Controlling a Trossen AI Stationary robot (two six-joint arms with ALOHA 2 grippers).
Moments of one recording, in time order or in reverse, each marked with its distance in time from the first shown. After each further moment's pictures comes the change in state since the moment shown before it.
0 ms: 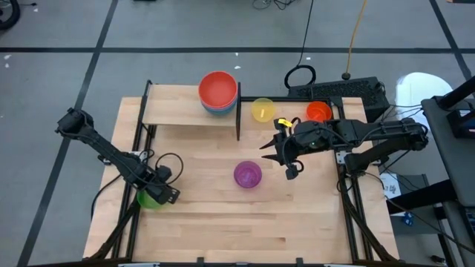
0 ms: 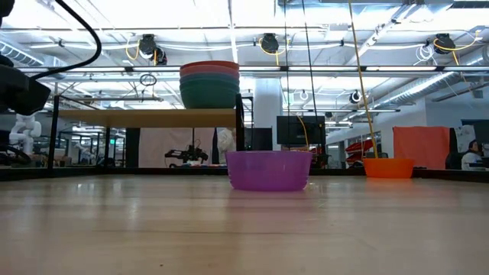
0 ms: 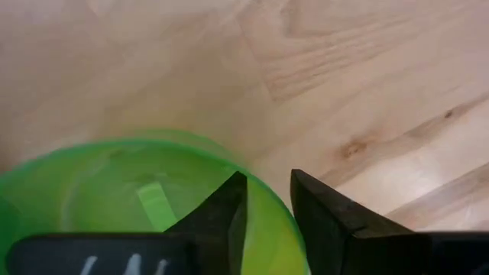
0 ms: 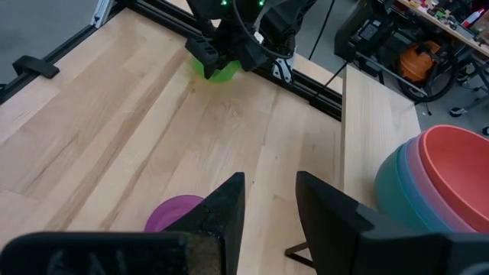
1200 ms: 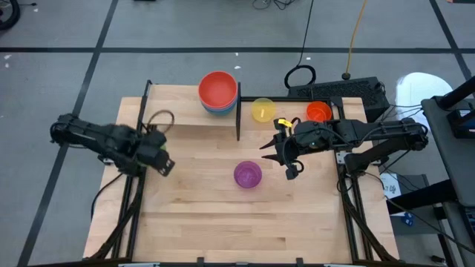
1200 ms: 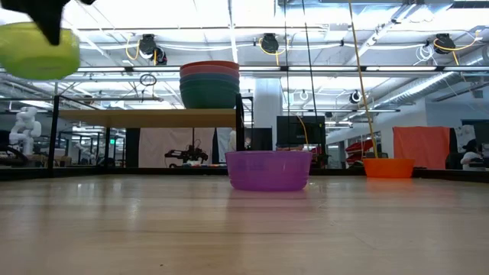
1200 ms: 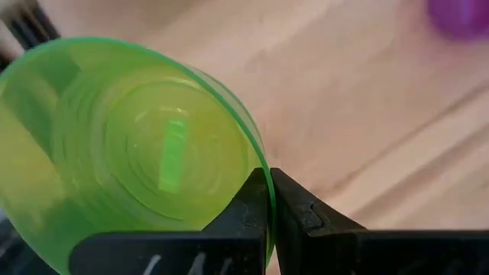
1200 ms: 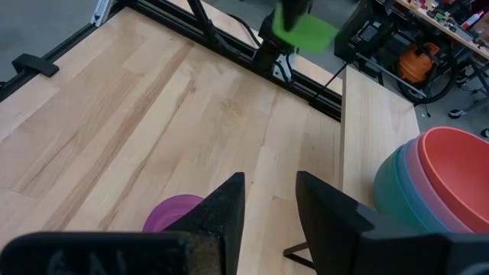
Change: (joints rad) left arm 0.342 0.000 0.763 -0.801 -0.228 0.499; right arm 0.000 0.000 0.000 0.000 0.000 -0.008
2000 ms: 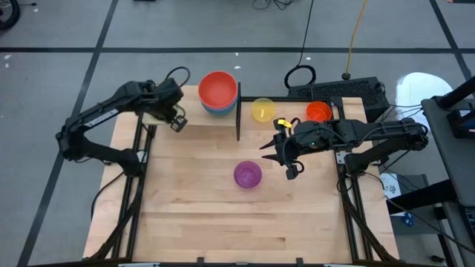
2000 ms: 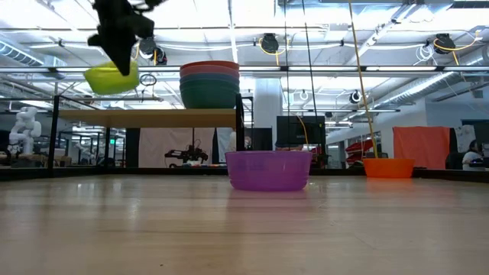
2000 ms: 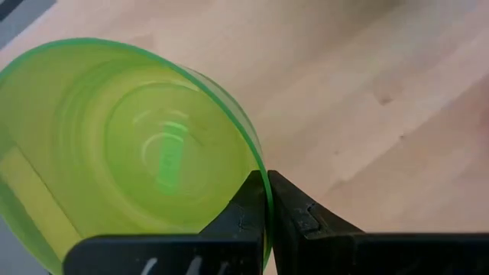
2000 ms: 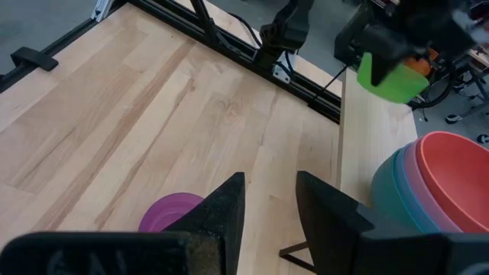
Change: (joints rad) left arm 0.839 0.146 0.109 0.207 0.038 0.950; right arm 0.000 0.000 0.000 0.000 0.000 -0.027
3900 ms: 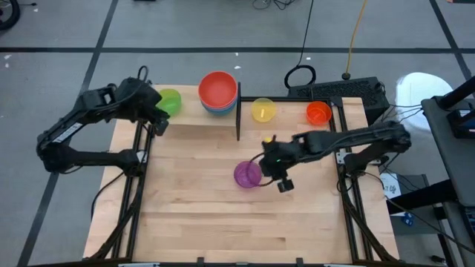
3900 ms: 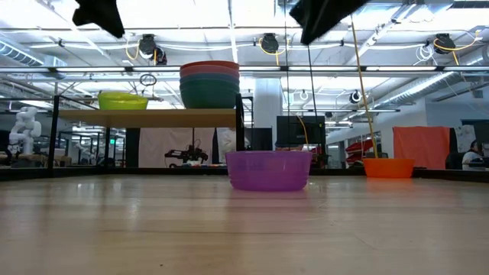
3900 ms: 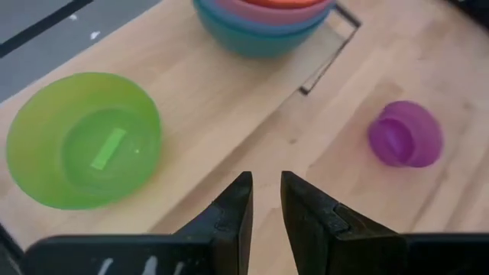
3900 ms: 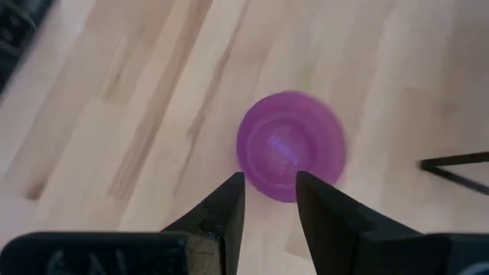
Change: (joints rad) left arm -0.043 -0.289 0.000 0.096 0.159 0.051; right arm 0.001 0.230 0.001 -0.241 -0.167 0.221
